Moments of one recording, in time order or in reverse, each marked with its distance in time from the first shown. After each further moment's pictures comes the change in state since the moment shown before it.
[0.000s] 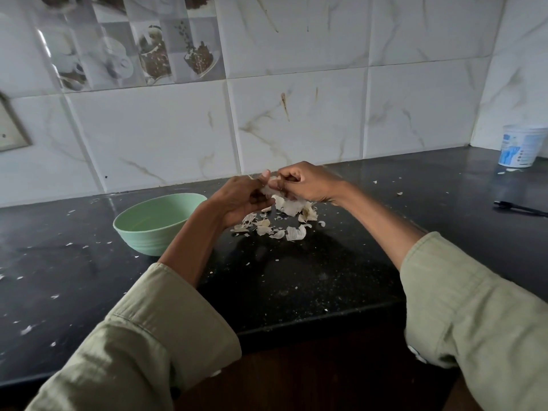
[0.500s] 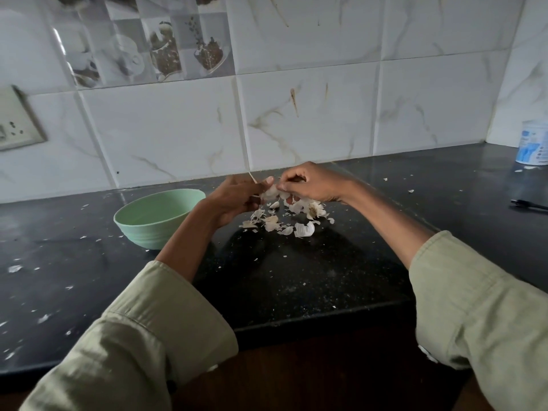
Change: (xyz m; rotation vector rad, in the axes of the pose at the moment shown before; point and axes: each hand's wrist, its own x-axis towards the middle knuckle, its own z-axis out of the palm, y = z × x) left_hand -0.007 -0.003 -0.030 0.303 0.007 0.037; right_hand -0.005 -0.011 0.004 -0.094 -0.094 0.009
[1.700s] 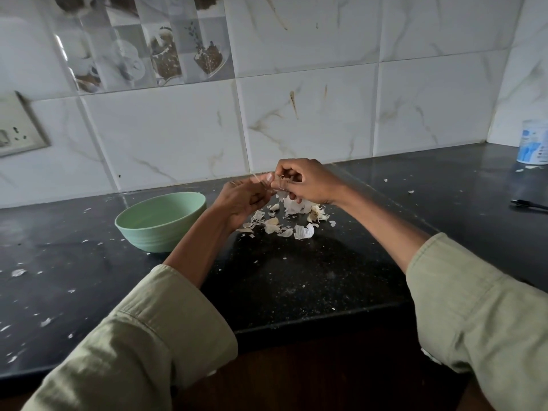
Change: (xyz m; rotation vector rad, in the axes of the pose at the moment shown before) left_hand 0.007 -0.006 0.017 -0.409 0.147 -0.008; right_hand 0.007 0.000 0.008 0.057 0.189 -0.110
